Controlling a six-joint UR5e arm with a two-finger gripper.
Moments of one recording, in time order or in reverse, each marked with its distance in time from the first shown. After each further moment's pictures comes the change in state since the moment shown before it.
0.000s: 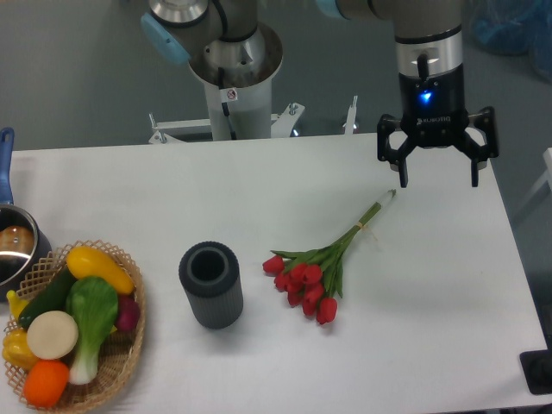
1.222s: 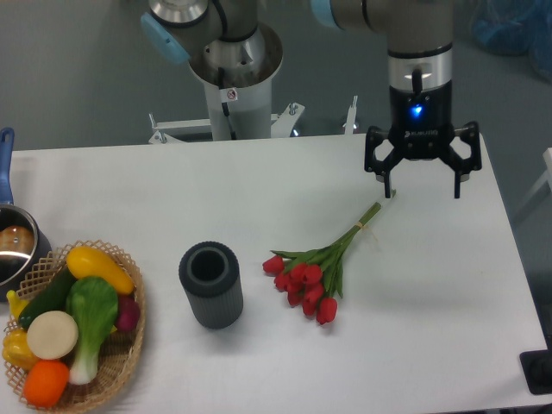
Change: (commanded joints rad) arm -0.015 -0.011 -0.084 0.005 -0.037 -0.084
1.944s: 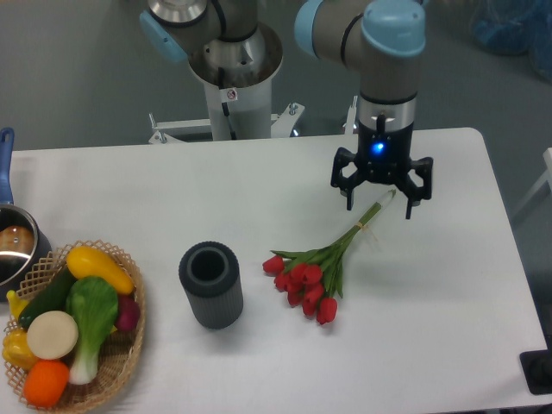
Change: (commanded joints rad) arm -0.023 -0.043 -0.146 -0.006 0.066 0.176
